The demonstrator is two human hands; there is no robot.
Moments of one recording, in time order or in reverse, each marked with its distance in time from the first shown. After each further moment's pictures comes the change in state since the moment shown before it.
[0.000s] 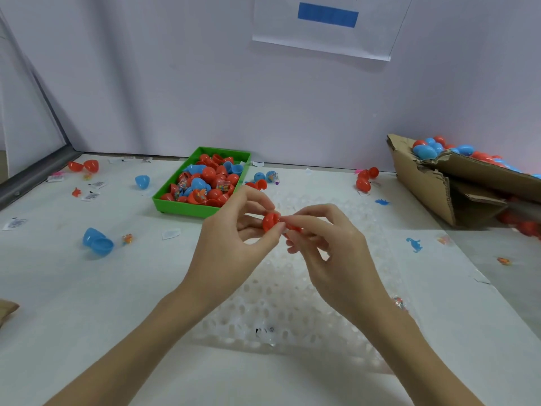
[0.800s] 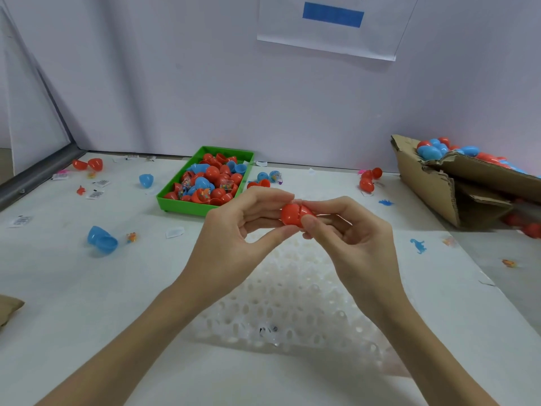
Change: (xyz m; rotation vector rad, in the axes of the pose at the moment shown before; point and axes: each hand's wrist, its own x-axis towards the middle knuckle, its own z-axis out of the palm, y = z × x) left_hand 0.002 0.007 -0.006 -0.063 -0.109 0.151; right_hand 0.006 -0.014 -0.012 0.503 0.103 0.170
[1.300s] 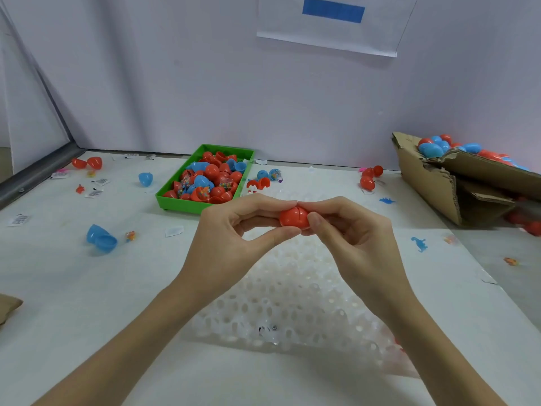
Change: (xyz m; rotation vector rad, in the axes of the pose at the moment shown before) left_hand -0.001 0.000 0.001 -0.008 0.041 0.000; right_hand 0.003 0.000 -0.007 -0.123 -0.092 0.000
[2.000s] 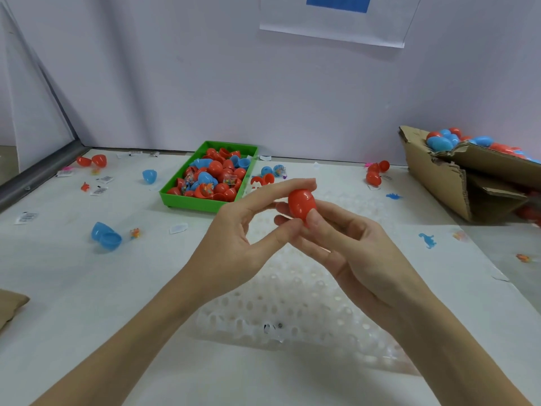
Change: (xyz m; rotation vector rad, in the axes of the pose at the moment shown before) left_hand 0.002 -0.004 -0.004 0.104 -0.190 0.050; right_hand -0.004 -0.008 0.001 0.714 -0.219 0.400
